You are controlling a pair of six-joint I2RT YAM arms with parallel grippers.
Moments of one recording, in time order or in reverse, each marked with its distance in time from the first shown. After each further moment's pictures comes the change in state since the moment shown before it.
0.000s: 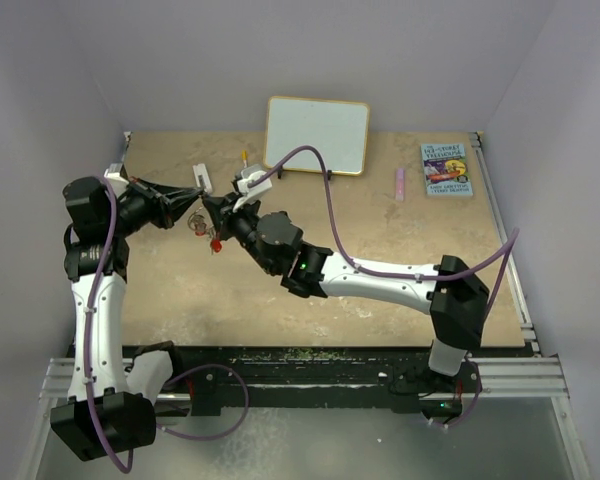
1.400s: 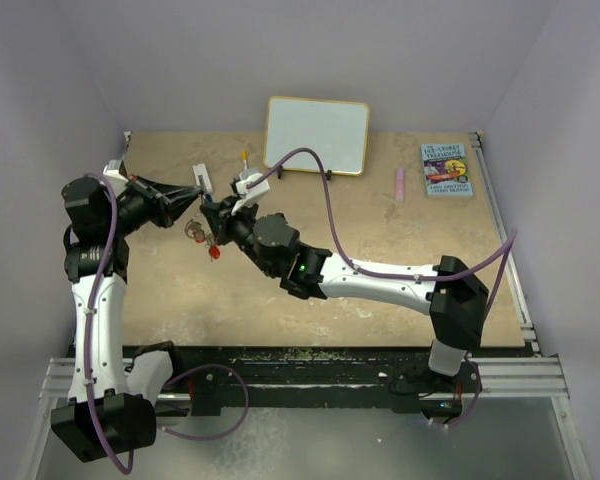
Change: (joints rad) left arm 0.000 -0.006 -0.008 0.053 0.008 0.004; right arm 0.011 0.007 0.000 -0.030 -0.012 0.064
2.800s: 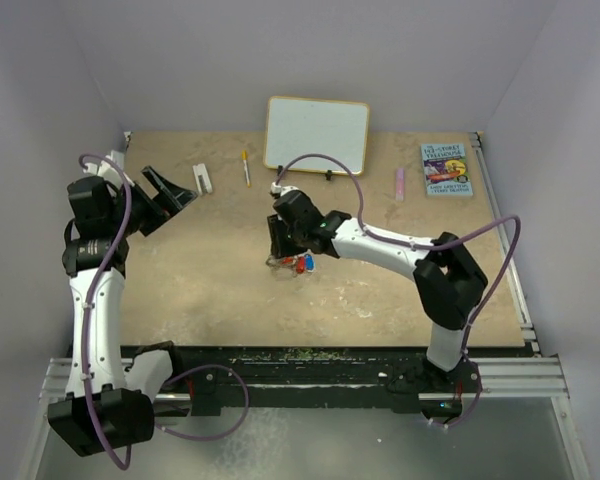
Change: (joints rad) left arm -0.006 0.041 0.047 -0.233 -0.312 0.840; right arm -0.351 0.072 -0.033 -0.872 -0.388 0.218
